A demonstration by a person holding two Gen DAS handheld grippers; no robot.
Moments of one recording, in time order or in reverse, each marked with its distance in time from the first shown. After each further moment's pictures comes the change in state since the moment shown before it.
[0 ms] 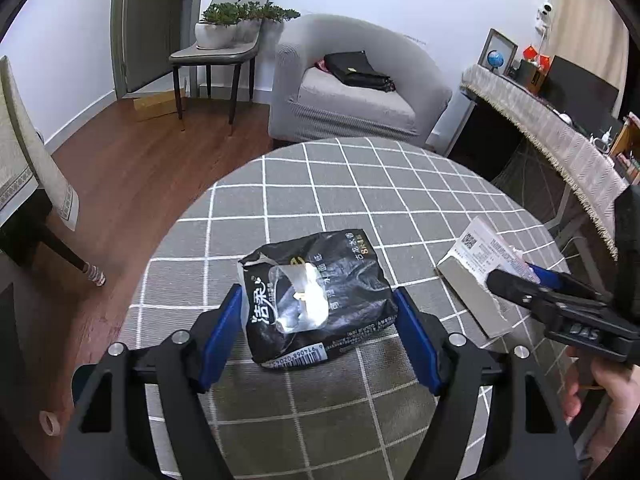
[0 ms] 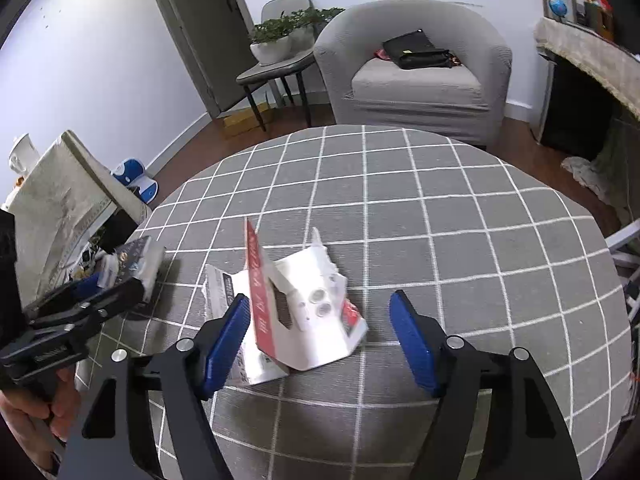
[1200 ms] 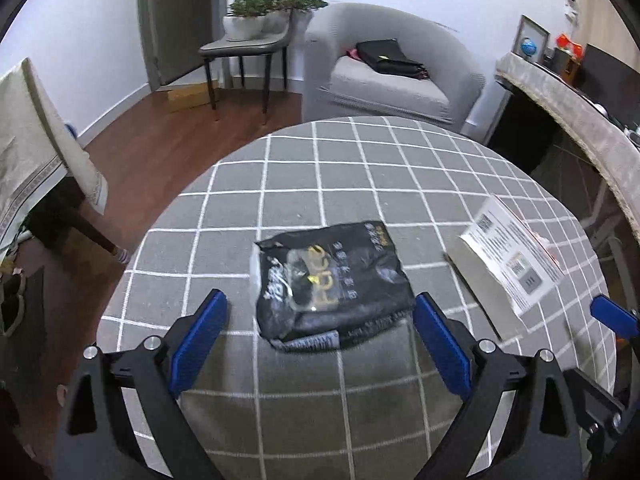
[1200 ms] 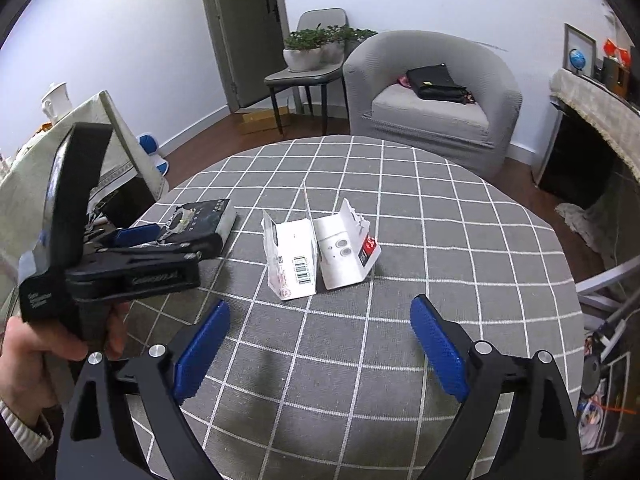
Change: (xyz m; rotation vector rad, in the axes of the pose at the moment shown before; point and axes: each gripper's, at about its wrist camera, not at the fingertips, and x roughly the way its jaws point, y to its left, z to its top) left arm 0.015 -0.031 -0.009 -0.042 0.037 0.173; right arm -0.060 0.021 -0.037 -0.160 -0.049 -0.012
